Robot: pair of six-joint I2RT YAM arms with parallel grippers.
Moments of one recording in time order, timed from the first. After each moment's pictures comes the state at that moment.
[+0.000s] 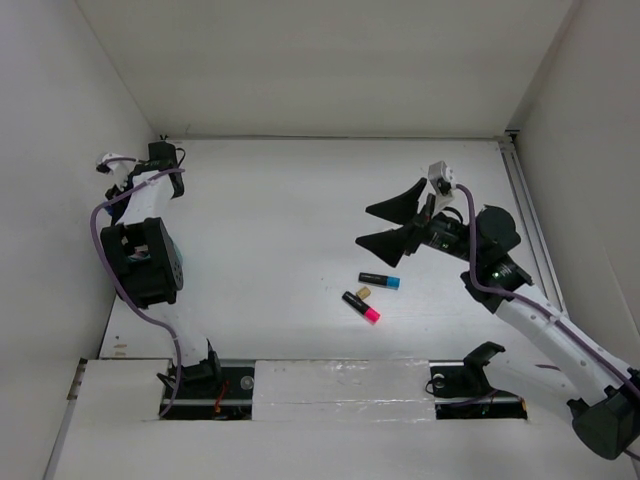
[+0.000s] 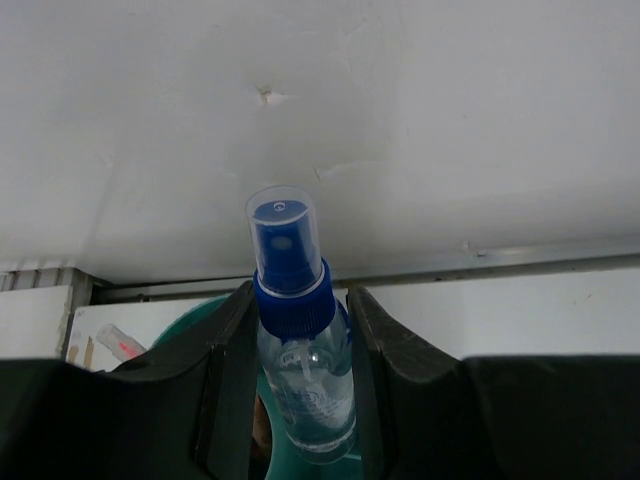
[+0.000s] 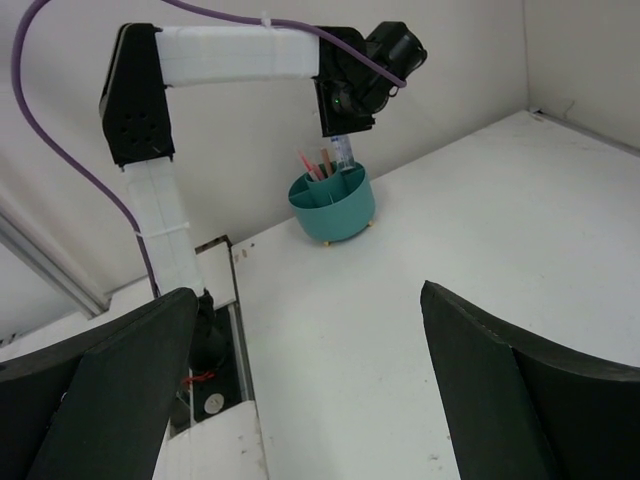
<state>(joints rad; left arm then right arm) 0.20 1.86 1.50 -0.83 -1.21 -0.91 0.56 0.92 0.81 0.37 -0.63 0.46</state>
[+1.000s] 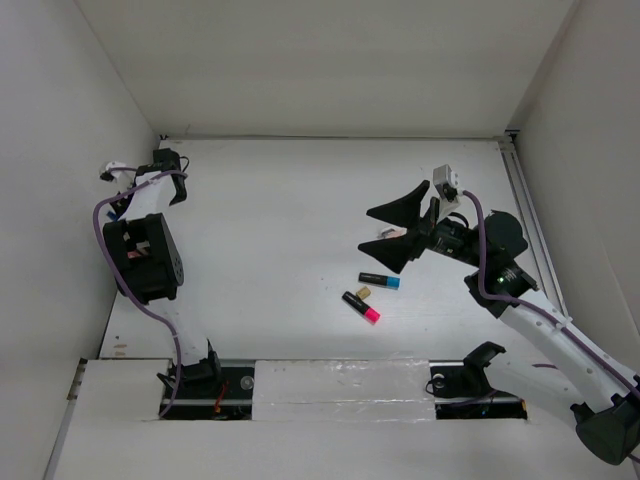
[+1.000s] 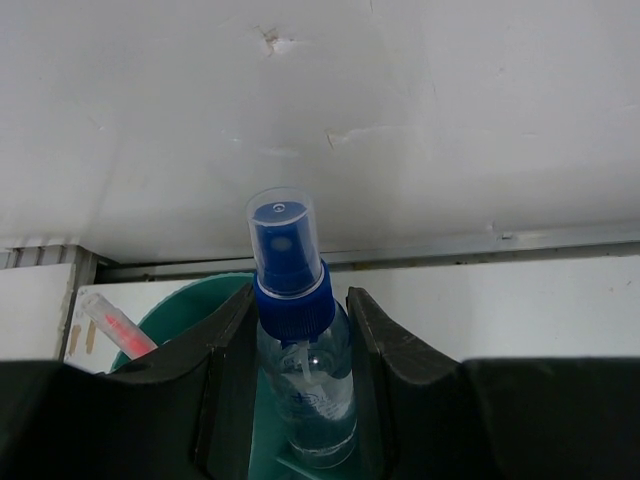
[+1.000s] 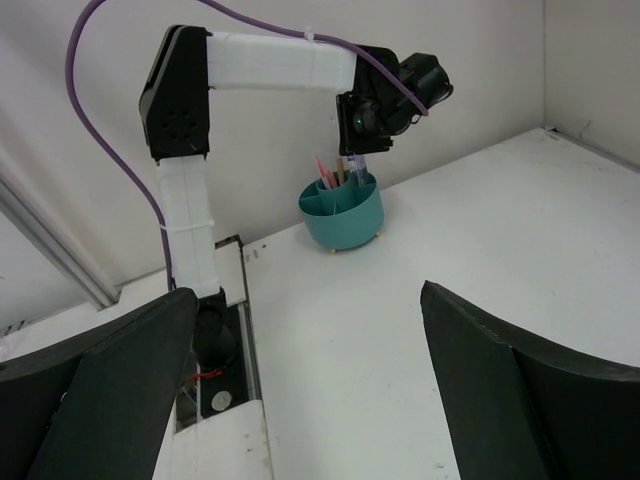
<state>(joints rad) 0.20 1.90 1.50 -0.93 -1.19 -1.03 0.58 0.88 0.81 0.37 -0.65 0.45</state>
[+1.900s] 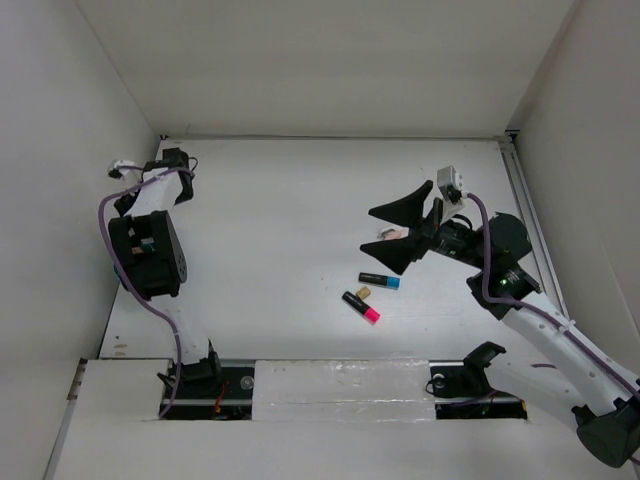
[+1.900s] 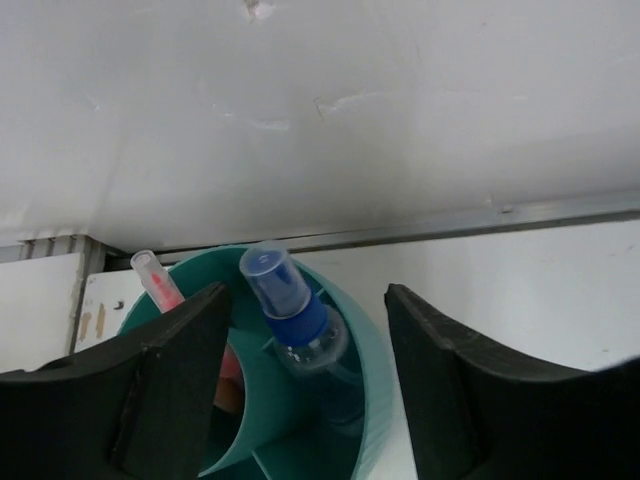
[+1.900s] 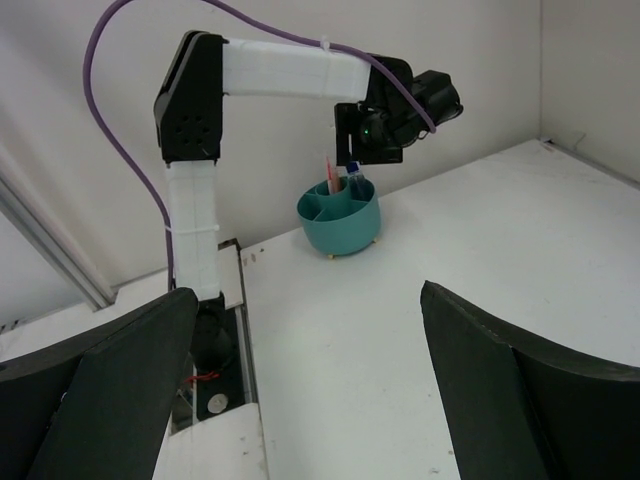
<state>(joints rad) 0.16 1.94 1.54 -1.04 -1.20 -1.10 0.58 0.86 0.81 0.37 -0.65 0.44</state>
